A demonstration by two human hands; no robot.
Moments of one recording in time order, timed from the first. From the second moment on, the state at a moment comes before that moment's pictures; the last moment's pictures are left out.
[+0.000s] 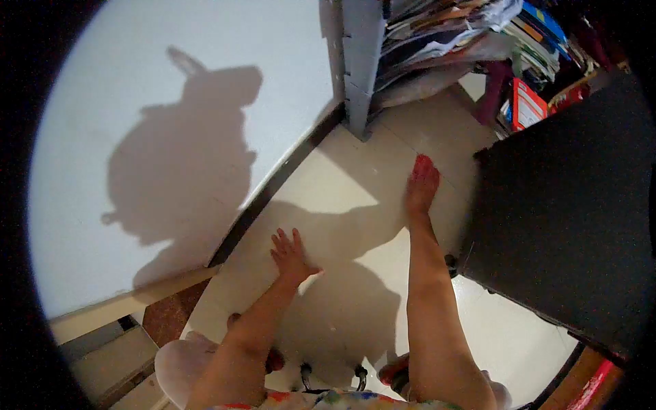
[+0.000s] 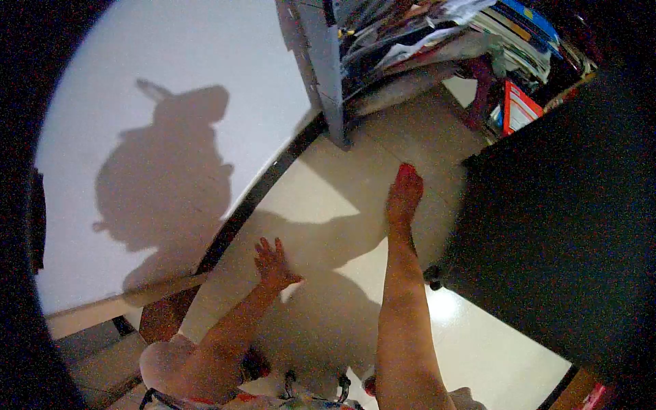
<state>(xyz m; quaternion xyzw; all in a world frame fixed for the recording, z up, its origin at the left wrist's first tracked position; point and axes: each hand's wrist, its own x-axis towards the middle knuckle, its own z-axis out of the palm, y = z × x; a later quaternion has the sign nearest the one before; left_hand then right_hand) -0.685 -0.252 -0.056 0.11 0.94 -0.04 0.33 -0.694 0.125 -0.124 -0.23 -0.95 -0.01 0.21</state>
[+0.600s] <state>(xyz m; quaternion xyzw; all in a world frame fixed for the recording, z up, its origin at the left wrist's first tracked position) -0.698 -0.243 -0.033 0.09 0.90 -0.09 0.41 -0.825 0.004 -0.135 -0.16 -0.85 0.44 0.22</state>
